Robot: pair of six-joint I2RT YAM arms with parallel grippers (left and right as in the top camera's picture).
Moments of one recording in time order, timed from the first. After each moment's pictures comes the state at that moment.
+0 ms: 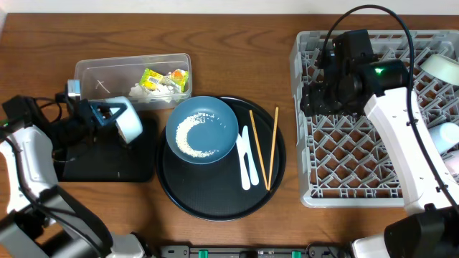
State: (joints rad) left arm 0.63 1.62 1.16 -1.01 1.26 0.01; right arm 0.21 1.63 1.55 -1.17 -0.11 0.13
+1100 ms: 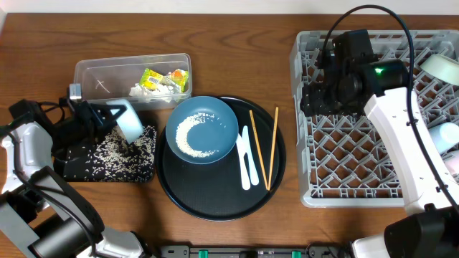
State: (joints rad) left arm 0.64 1.71 1.15 -0.97 1.33 0.04; right arm 0.21 1.63 1.55 -1.17 -0.11 0.13
